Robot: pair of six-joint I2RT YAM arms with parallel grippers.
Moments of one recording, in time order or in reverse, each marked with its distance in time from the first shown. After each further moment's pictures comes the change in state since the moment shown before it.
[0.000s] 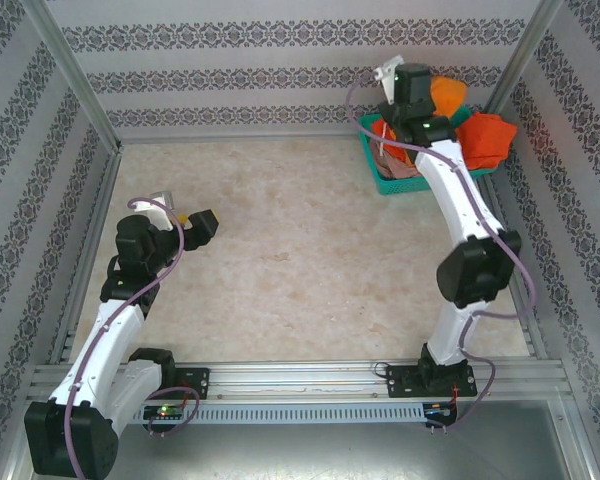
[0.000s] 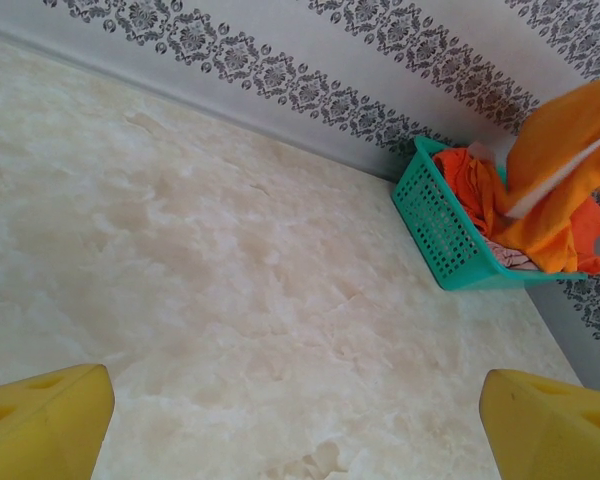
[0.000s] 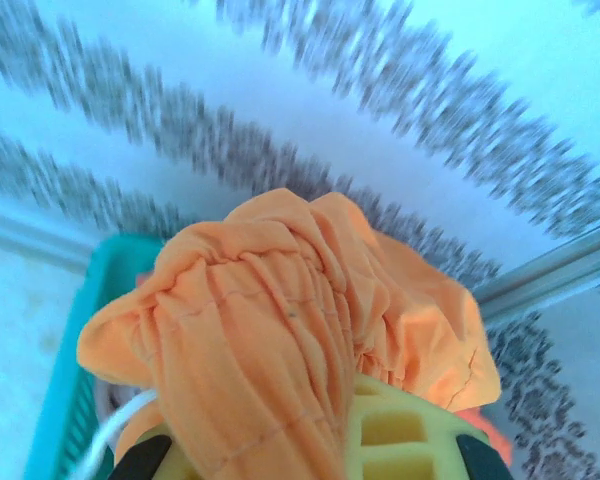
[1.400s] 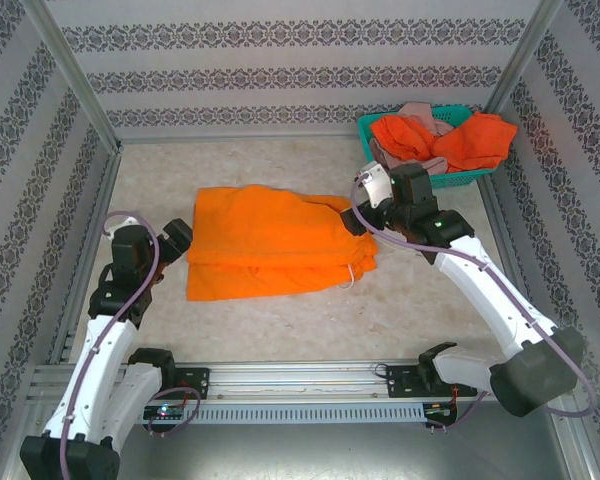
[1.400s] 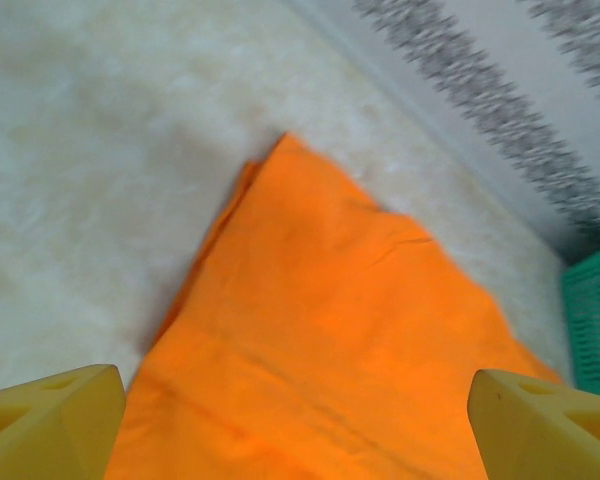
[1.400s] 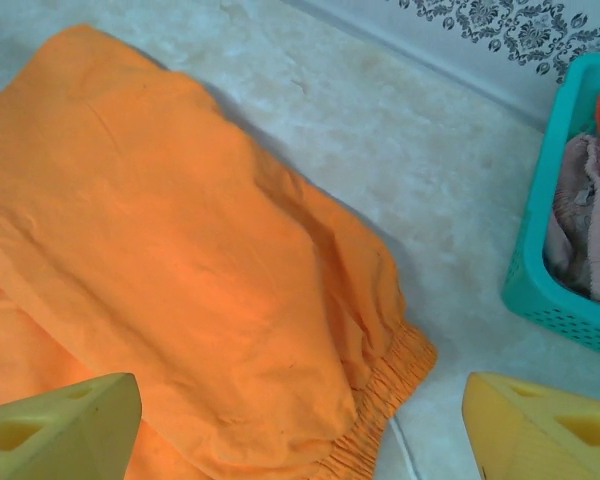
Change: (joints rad) left arm -0.001 -0.112 0.050 -0.443 -0.391 -0.259; right arm 0.164 -0.602 -0.871 -0.041 -0.495 0.261
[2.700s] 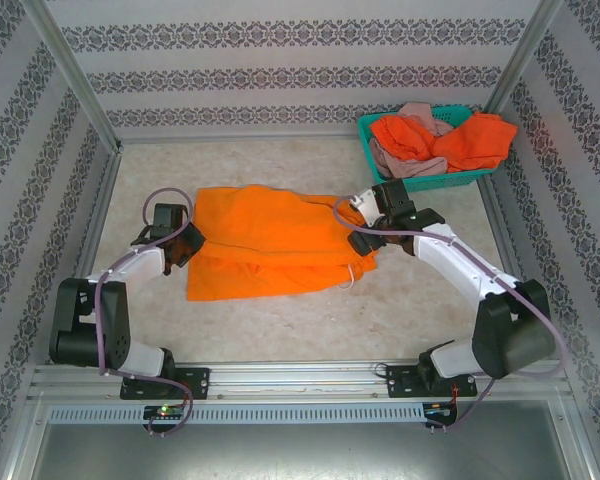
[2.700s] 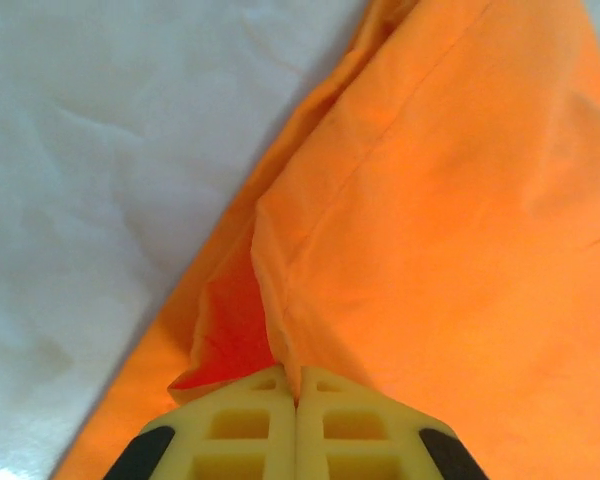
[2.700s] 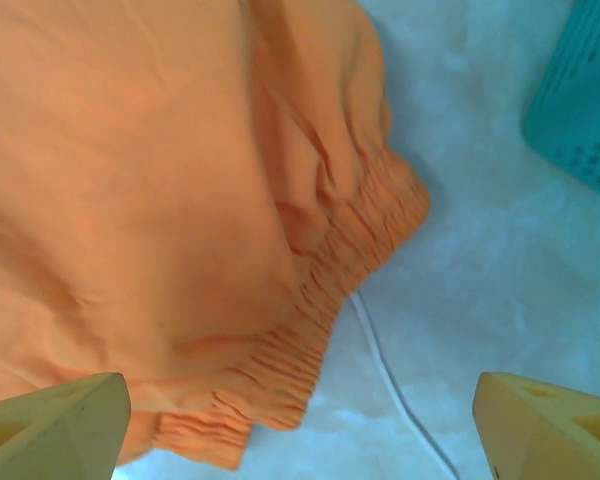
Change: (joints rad) left arm 0.008 0.692 0.084 0.277 0.104 -0.102; right arm -0.040 0.201 -0.109 -0.036 0.159 -0.163
